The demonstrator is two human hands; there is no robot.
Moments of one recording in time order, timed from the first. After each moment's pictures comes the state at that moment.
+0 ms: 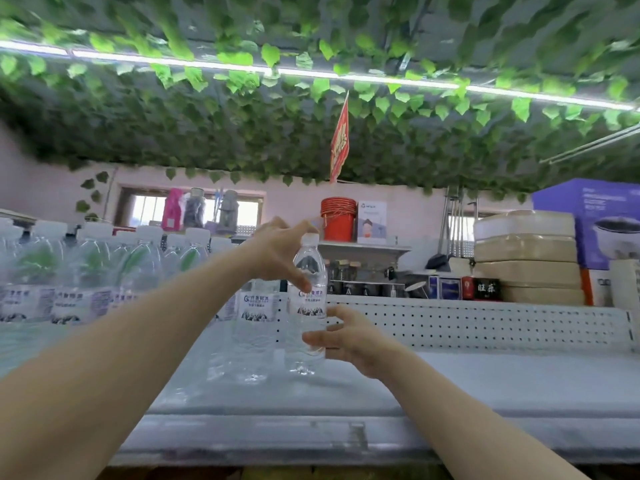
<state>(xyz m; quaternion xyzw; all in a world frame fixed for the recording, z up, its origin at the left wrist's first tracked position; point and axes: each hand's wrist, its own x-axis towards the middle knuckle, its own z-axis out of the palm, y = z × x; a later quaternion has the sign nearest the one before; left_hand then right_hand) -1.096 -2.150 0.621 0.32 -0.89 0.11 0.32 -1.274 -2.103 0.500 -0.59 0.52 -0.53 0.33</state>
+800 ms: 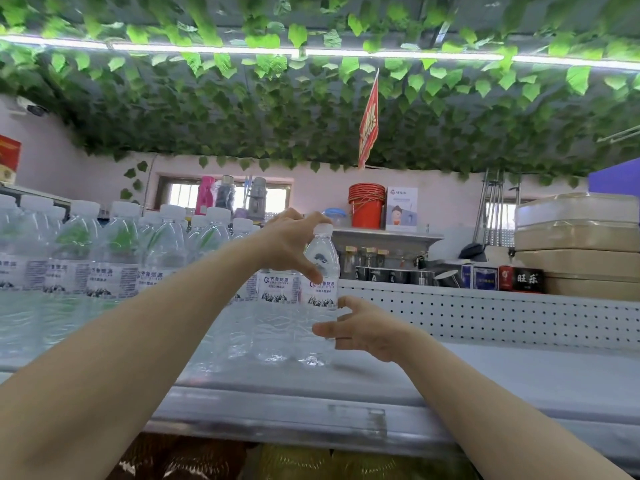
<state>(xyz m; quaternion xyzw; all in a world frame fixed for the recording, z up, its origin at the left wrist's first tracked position) -1.088 -2.161 0.608 0.34 -0.88 0.13 0.29 -1.268 -2.116 0.504 -0.63 0.53 -0.45 0.35</state>
